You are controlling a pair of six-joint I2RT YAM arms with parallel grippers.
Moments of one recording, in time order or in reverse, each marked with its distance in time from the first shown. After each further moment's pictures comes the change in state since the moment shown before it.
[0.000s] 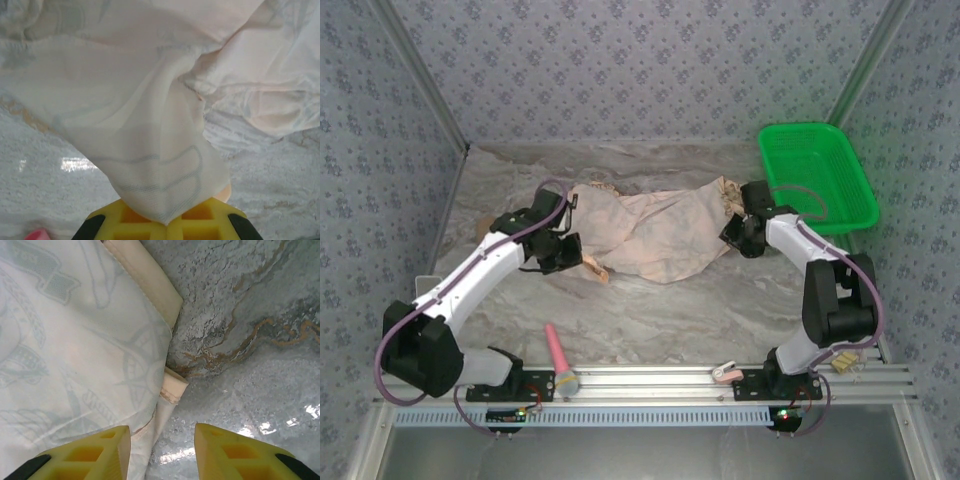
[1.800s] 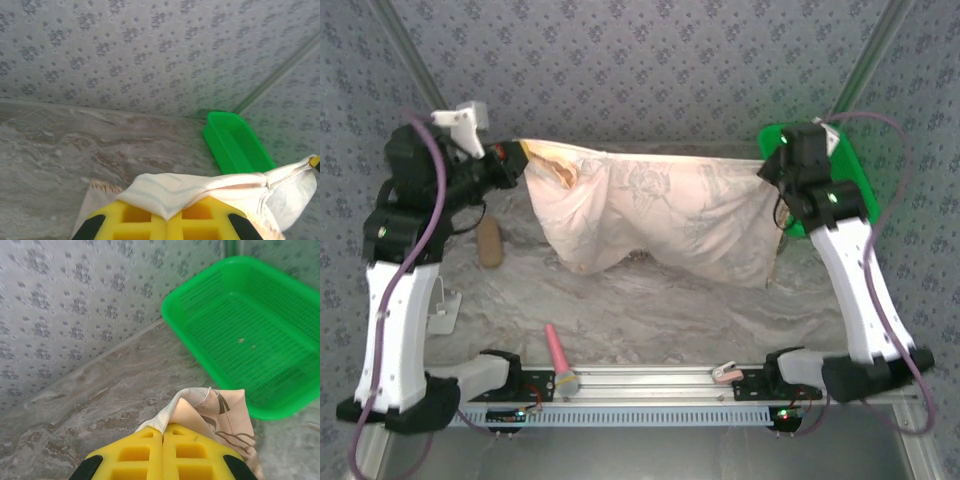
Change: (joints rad) left arm 0.228 -0.100 0.743 0.032 0.075 0.248; right arm 0.075 -0.252 0.601 -0.304 0.475 -0.120
